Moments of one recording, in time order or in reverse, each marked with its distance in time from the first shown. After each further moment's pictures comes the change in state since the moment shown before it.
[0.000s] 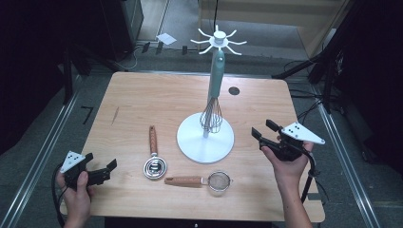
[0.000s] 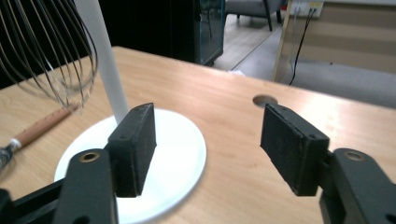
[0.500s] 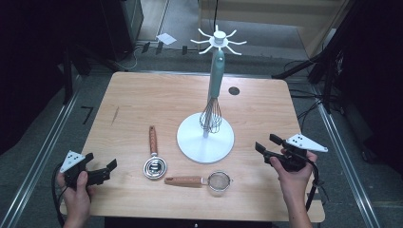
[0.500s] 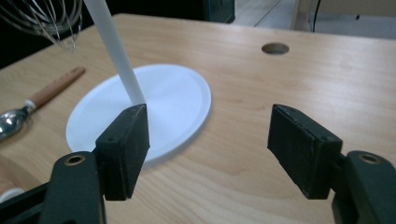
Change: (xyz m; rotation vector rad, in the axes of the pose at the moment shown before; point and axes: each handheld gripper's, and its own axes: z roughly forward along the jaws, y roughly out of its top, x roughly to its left) left arm 0.001 0.000 0.001 0.004 -0.015 0.000; right arm -0.017 -0.036 -0.010 0.117 0.052 0.084
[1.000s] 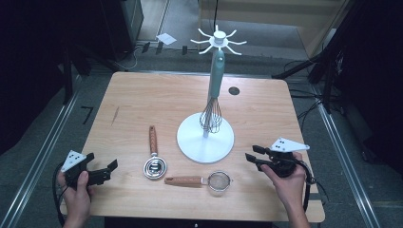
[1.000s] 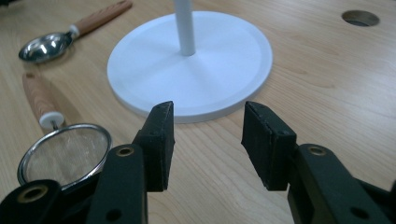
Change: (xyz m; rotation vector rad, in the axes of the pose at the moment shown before) left arm -0.002 0.001 0.001 0.017 0.000 0.019; right arm 0.018 -0.010 0.019 0.176 0.178 -0.179
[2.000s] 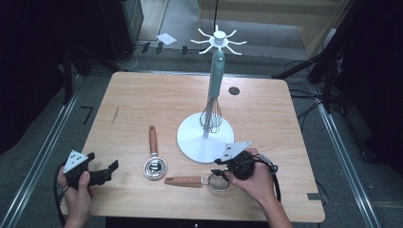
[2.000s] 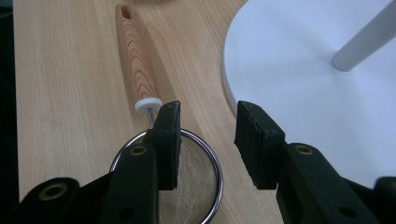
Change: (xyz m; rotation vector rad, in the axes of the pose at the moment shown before) left arm -0.002 0.000 0.000 -0.006 0.000 0.026; right arm 0.076 0.043 0.068 0.302 0.246 -0.348
